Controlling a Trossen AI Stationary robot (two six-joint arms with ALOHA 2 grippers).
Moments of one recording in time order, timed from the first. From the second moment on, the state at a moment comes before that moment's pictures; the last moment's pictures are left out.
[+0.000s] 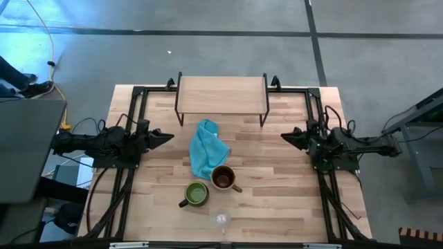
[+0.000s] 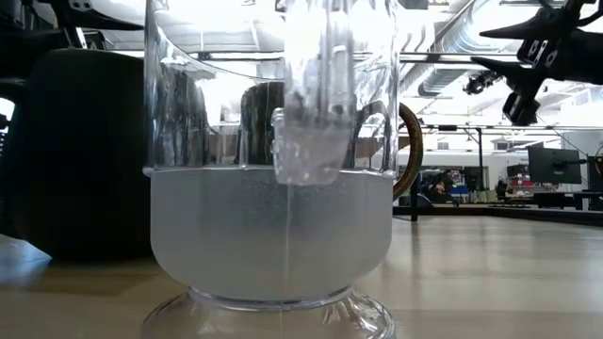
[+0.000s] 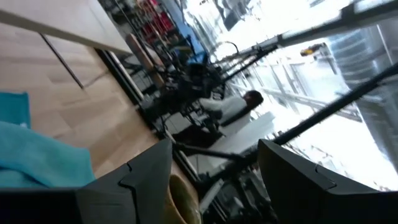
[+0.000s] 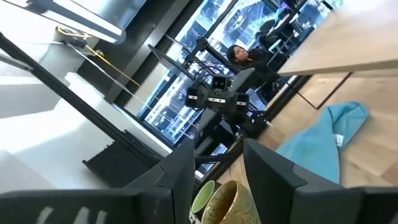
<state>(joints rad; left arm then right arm) 0.05 0.01 0.02 0.12 -0.16 -0.98 0.07 0.01 0.02 0.18 0.15 0.85</state>
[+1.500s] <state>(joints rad) 0.05 0.05 0.02 0.55 0.08 -1.15 0.07 0.01 0.03 0.15 0.21 0.75</state>
